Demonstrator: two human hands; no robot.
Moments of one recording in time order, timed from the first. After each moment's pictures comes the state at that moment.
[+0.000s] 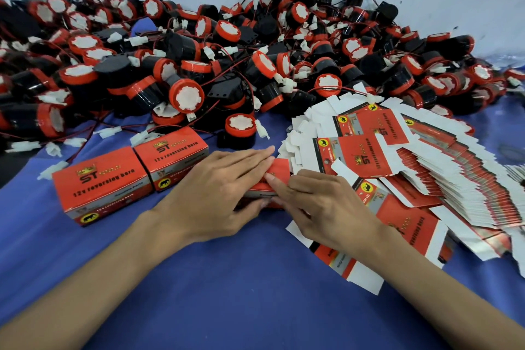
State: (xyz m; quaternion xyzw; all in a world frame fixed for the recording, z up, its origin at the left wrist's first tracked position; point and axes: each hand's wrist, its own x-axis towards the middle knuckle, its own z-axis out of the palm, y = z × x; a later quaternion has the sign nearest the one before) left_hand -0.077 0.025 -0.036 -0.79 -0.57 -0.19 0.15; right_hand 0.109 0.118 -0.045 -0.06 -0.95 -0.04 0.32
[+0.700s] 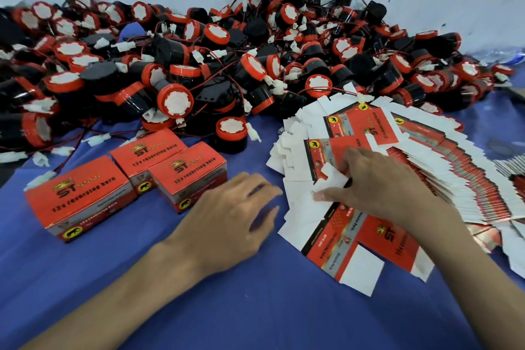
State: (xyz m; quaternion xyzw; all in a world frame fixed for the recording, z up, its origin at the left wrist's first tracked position) left_hand -0.043 0.016 -0.041 -0.76 -0.58 -0.27 0.08; right_hand 0.148 0.147 0.001 -0.50 -0.86 0.01 0.00
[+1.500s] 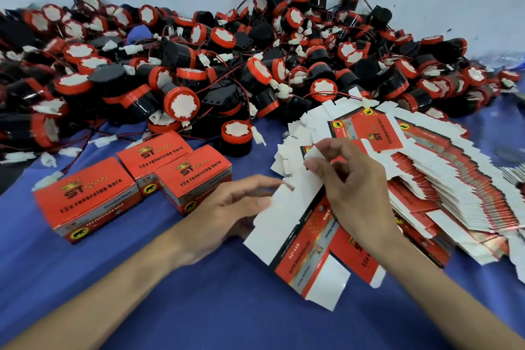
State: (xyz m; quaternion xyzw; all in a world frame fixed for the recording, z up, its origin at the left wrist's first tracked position) left_hand -0.052 0.015 -0.029 -0.47 -0.45 -0.50 -0.57; right_hand 0.117 0.115 -0.017 -0.35 -0.79 0.26 0.43
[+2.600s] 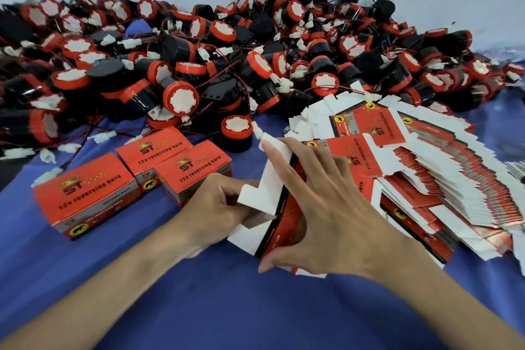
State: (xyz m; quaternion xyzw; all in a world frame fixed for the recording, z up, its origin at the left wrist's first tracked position) left_hand -0.054 0.019 -0.037 -0.55 -0.48 -0.51 -0.44; right_hand 0.117 0.083 -0.004 -0.24 -0.96 -0.03 0.14
